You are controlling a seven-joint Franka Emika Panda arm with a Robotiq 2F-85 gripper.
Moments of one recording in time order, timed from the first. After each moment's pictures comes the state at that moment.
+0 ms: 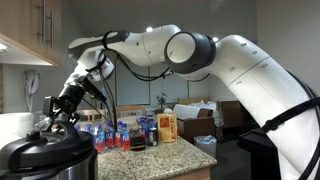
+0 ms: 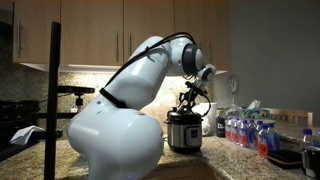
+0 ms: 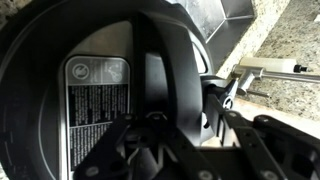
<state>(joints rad) 0.21 0.62 0.15 -1.10 0.55 1.49 -0.17</state>
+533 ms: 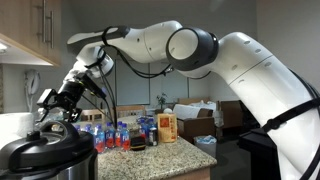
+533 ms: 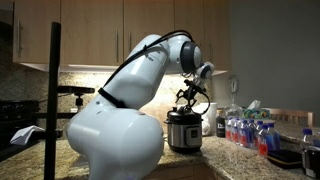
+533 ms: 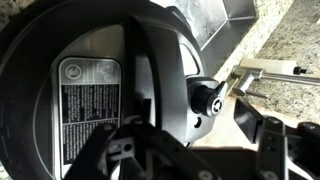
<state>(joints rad) 0.22 0.59 0.13 -1.11 0.54 1.49 -0.17</state>
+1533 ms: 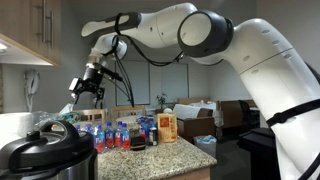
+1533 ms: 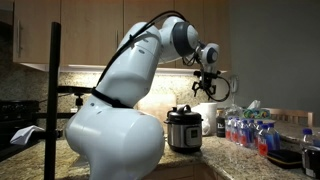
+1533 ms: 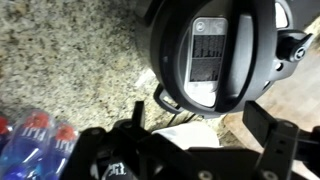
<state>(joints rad) 0.25 0.42 -0.02 -1.19 0.29 1.69 -0.16</state>
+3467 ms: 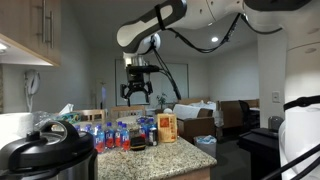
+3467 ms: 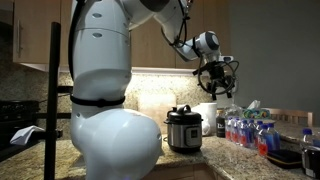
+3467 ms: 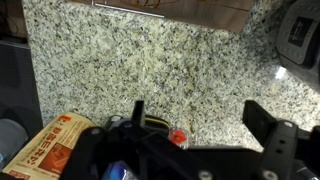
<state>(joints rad) 0.13 -0.08 0.01 -1.84 -0.17 1.82 0.45</state>
